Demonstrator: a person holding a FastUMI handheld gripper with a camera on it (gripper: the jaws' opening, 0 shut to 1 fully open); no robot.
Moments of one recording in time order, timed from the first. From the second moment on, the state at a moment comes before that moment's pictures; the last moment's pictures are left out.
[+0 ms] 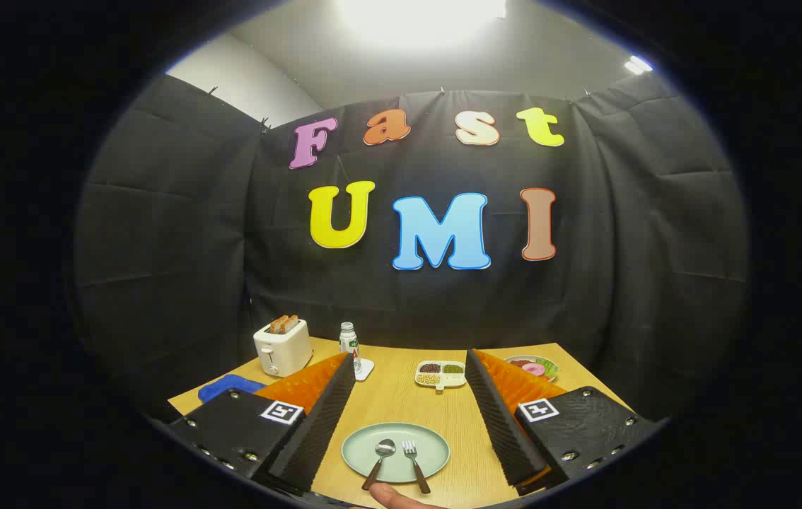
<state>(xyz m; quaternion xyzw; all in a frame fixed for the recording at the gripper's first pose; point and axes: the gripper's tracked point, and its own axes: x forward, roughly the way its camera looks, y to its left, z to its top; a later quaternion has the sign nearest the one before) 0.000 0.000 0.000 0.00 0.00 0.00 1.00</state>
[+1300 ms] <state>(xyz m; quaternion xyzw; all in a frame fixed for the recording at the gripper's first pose) 0.002 0.005 -0.068 -0.06 0.08 0.03 0.99</state>
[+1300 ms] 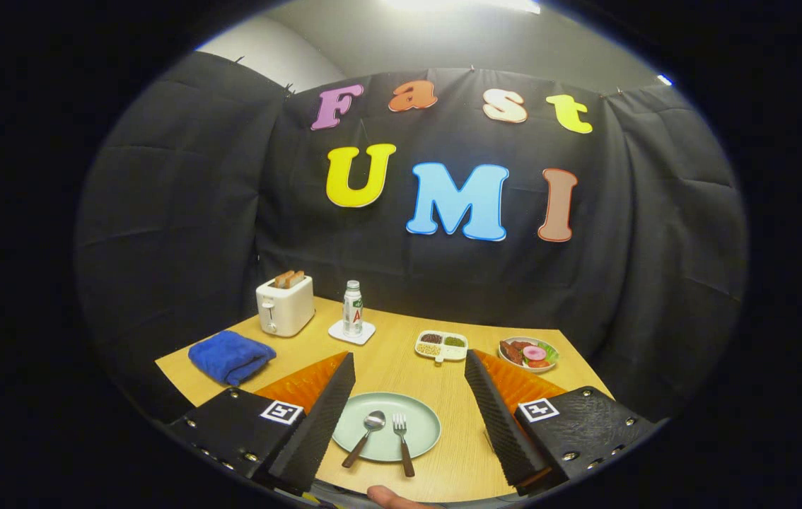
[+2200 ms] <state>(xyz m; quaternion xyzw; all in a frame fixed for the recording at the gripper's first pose) 0.001 -0.016 -0.227 -0.05 0.34 0.03 0.94</state>
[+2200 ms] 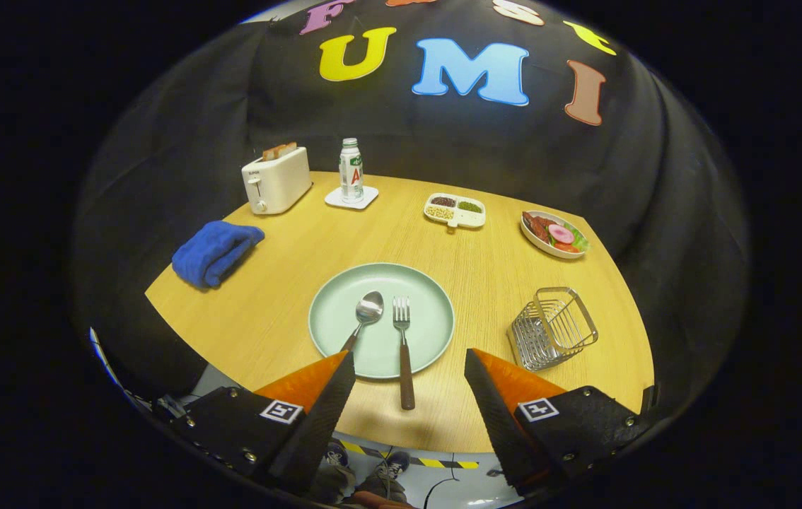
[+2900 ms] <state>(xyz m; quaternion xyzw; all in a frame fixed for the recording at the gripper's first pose) 0.006 -0.018 -0.308 -0.05 0.47 0.06 0.88</state>
